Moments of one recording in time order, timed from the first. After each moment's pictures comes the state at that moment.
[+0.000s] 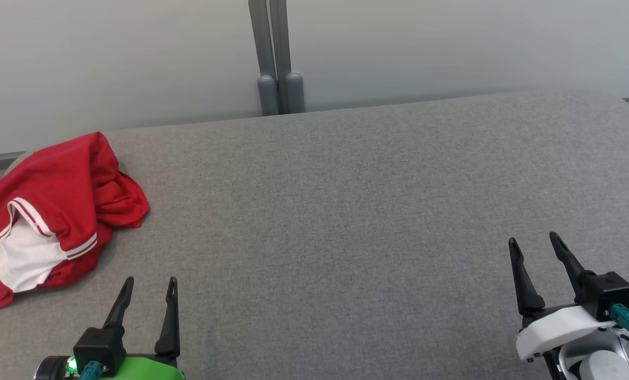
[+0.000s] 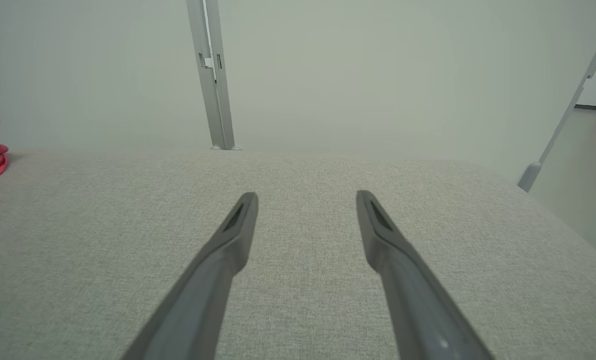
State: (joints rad) left arm 0.03 0.08 -0.01 0.24 -0.11 -0.13 -0.26; right arm -0.03 -0.16 -0.01 0.23 0.12 0.13 -0.26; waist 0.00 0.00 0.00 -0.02
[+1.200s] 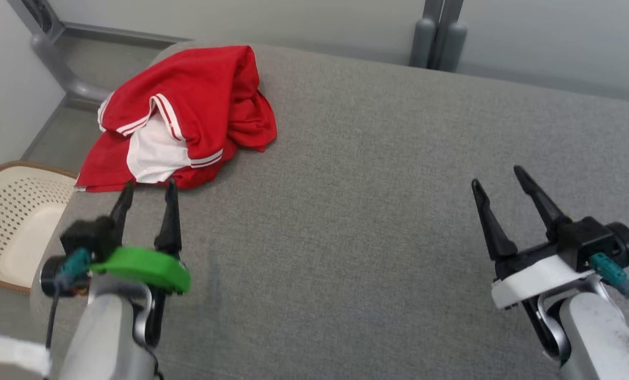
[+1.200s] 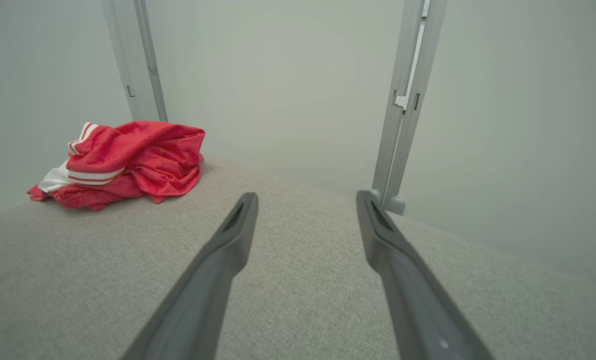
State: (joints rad) left arm -0.30 0.08 -0.04 0.42 -0.25 -0.13 -0.24; right arm -0.18 -0.22 0.15 0.15 0.15 0.13 -0.26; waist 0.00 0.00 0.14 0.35
